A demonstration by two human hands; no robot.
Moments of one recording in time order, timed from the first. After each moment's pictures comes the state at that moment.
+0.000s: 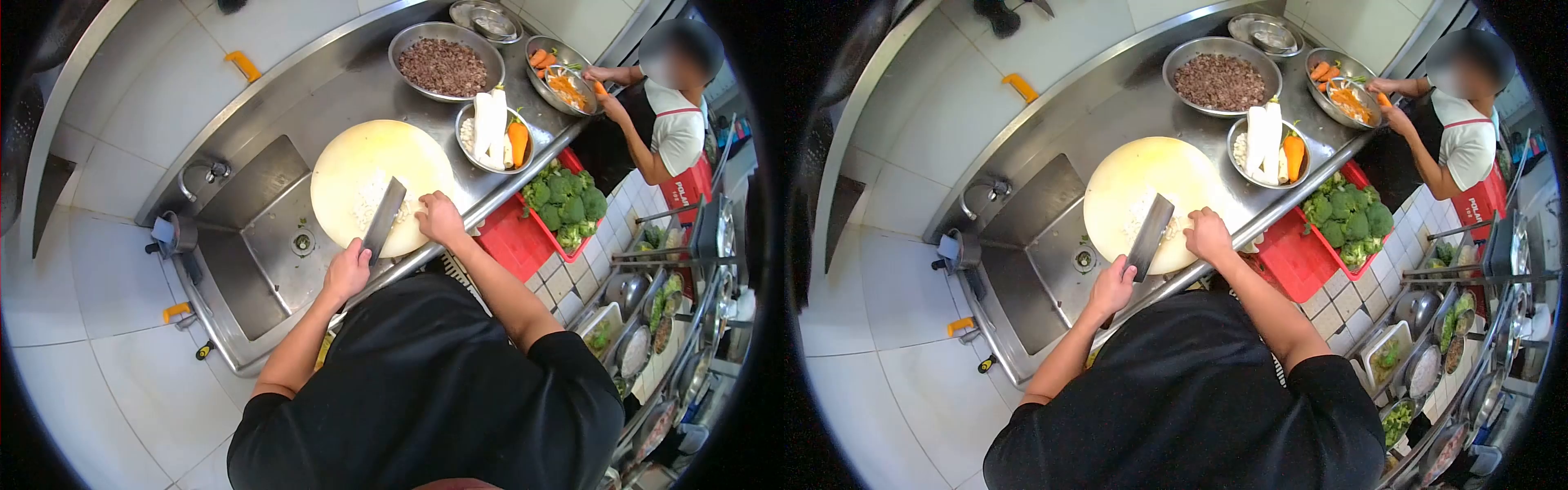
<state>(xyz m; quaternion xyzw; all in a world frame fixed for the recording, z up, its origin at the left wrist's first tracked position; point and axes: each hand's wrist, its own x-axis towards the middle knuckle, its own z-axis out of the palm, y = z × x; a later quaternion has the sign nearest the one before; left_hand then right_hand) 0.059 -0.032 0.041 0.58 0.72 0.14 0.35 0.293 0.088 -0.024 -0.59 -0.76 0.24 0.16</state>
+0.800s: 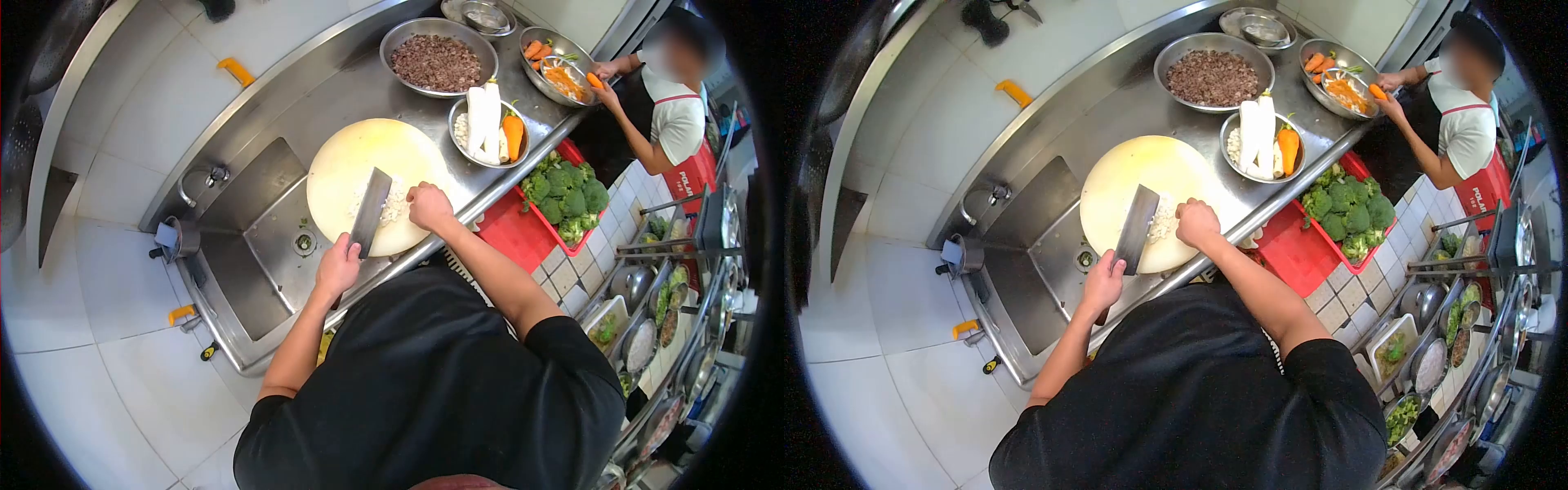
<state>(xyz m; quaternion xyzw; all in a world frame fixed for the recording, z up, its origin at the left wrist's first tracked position) 0.054 -0.028 0.038 0.57 0.73 0.18 0.33 0.282 0.115 -0.019 -0.57 -0.78 0.26 0.05</state>
